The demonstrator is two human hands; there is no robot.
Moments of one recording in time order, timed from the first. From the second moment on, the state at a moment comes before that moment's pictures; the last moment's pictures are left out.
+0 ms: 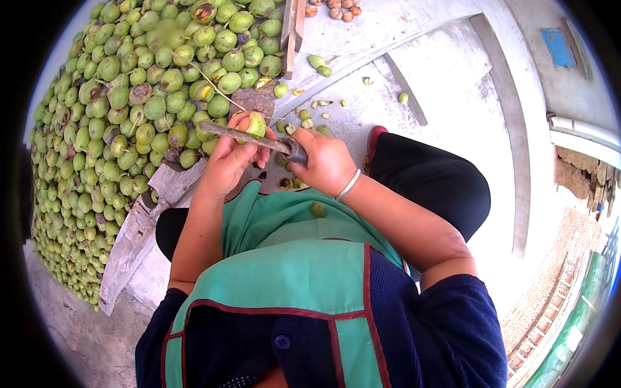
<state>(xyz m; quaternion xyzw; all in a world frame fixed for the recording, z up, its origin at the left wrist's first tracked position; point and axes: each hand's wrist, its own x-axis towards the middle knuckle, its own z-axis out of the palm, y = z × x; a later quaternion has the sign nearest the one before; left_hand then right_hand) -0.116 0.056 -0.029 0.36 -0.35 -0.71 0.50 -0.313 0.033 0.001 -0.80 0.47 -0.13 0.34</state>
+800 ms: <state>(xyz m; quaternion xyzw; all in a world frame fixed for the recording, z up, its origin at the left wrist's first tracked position) -0.134 0.061 -0.020 0.43 -0.48 -0.56 0.53 -0.300 0.059 -0.001 -0.63 0.49 -0.24 0.55</state>
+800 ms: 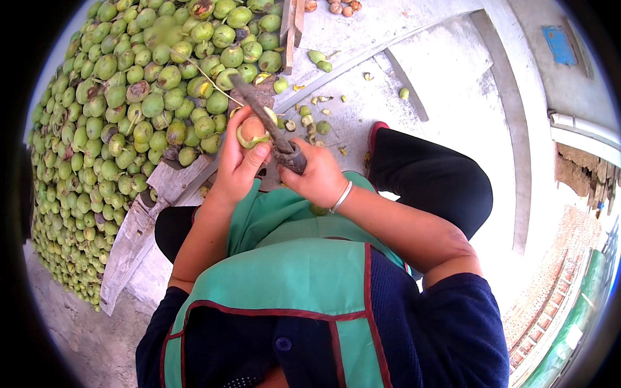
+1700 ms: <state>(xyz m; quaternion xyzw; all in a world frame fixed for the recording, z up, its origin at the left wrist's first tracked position) -0.109 0.054 -0.024 0.38 -0.24 -0.76 0.46 -0.312 0.019 0.014 -0.65 0.54 -0.25 0.48</state>
